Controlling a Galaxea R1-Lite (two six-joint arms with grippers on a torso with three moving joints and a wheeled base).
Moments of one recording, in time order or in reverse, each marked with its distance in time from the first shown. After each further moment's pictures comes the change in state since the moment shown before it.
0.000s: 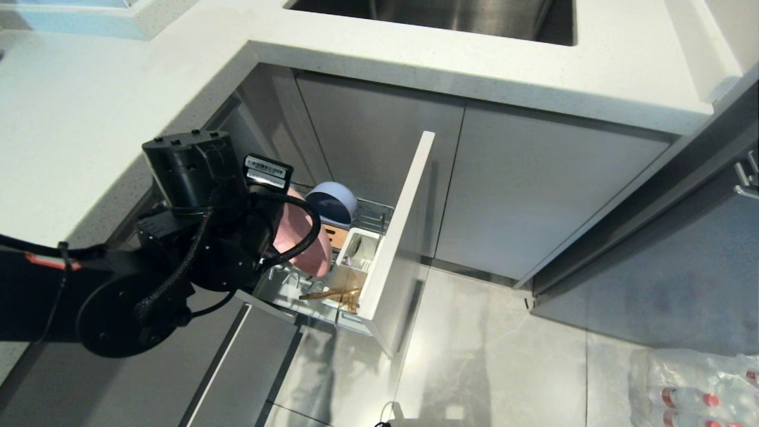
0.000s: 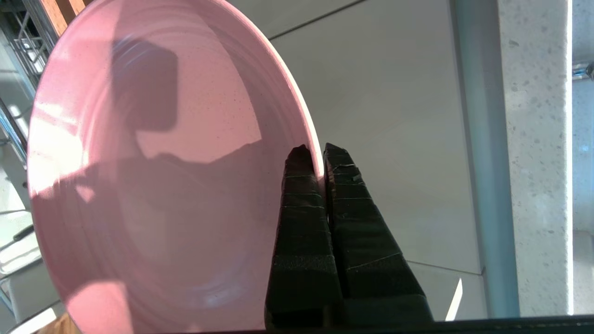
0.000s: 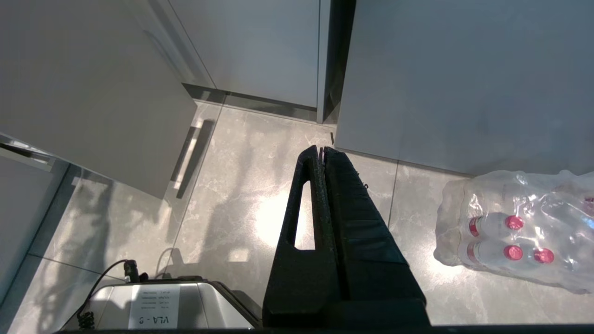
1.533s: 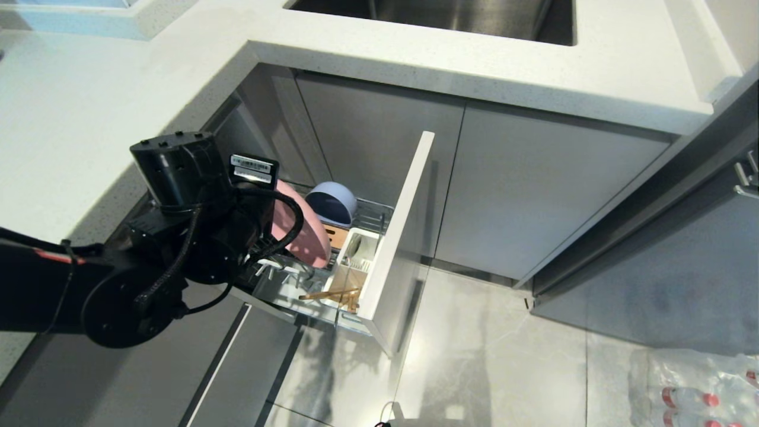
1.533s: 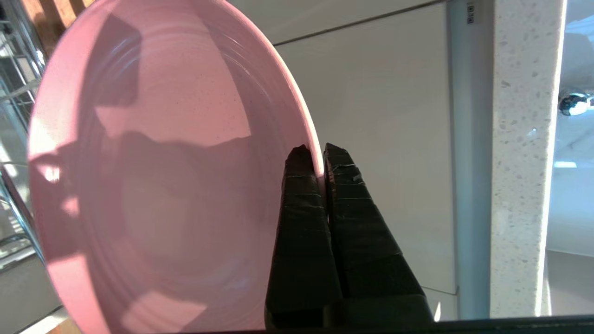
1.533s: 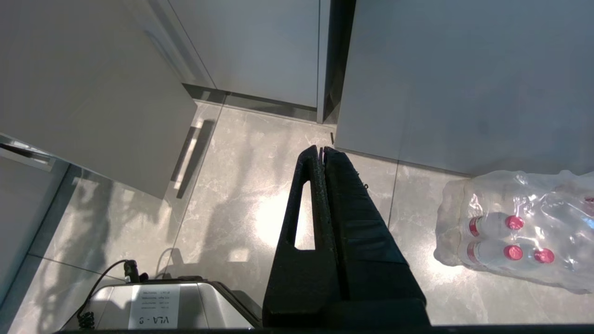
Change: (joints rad) left arm 0.080 0.016 0.012 -0.051 -0.101 -0.085; right arm 0.001 0.000 0.000 0.000 0.000 0.000
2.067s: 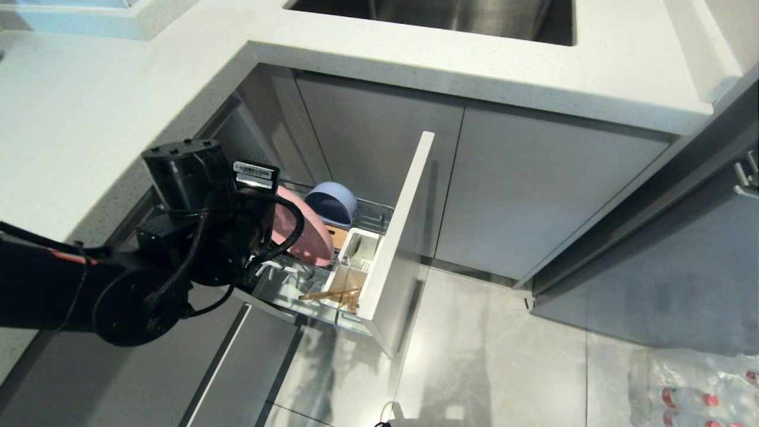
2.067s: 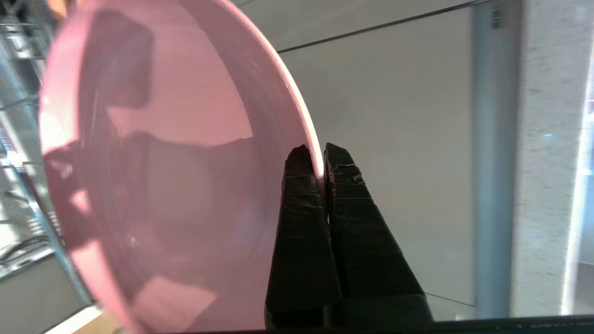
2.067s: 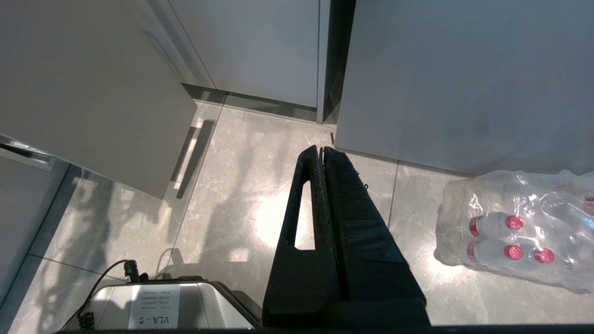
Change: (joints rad) left arm 0.020 0.026 0.005 0.001 0.001 -0.013; right arm 0.000 0.000 0.000 0.000 0.000 0.000
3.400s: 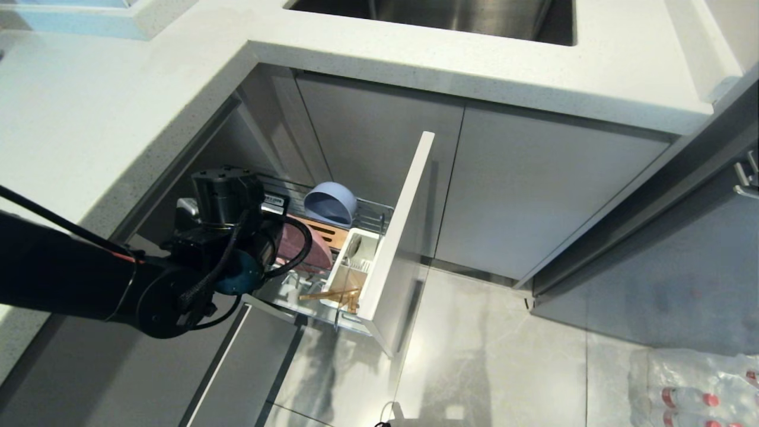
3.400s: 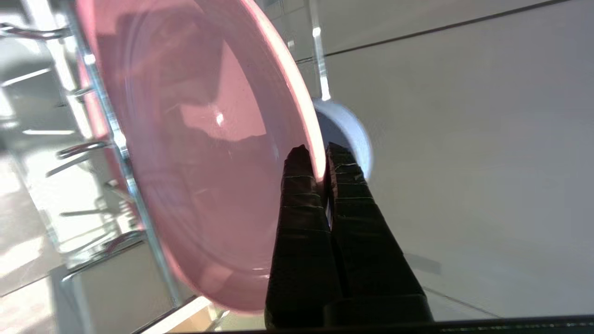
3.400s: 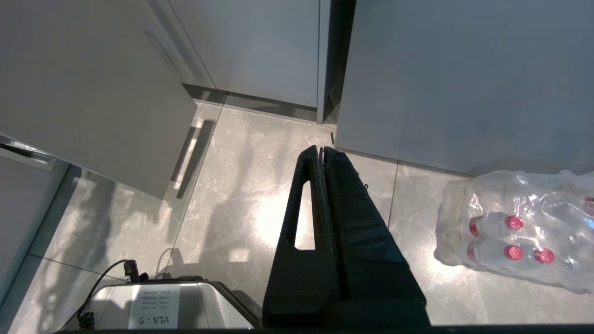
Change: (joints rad) left arm 0.040 0.094 -0.011 0.100 0.007 -0.040; right arm 0.000 0.000 0.000 0.000 0.000 0.000
